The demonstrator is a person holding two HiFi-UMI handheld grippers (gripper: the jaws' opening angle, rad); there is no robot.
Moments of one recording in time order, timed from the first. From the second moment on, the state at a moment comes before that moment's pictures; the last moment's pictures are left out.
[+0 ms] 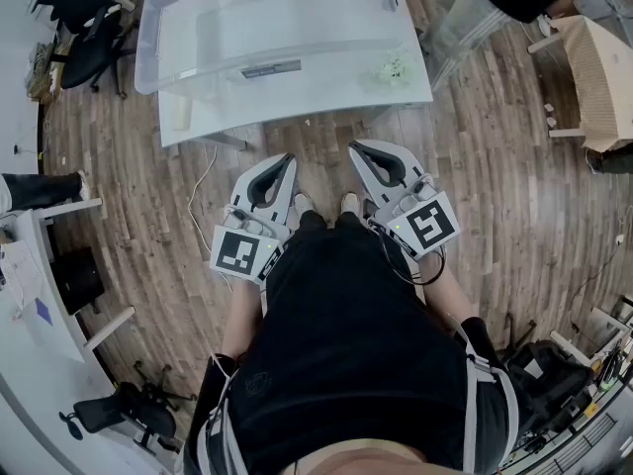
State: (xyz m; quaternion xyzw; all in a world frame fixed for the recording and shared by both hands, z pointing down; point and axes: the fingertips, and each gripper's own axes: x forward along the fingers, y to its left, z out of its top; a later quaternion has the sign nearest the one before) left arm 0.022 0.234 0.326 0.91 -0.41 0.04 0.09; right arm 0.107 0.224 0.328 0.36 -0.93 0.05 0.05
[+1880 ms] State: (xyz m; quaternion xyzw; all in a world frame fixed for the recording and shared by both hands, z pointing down) left arm -0.077 0.182 0.338 0.92 -0.39 0.03 0.10; right arm 0.009 0.161 0.323 0.37 -0.93 0.06 0.02
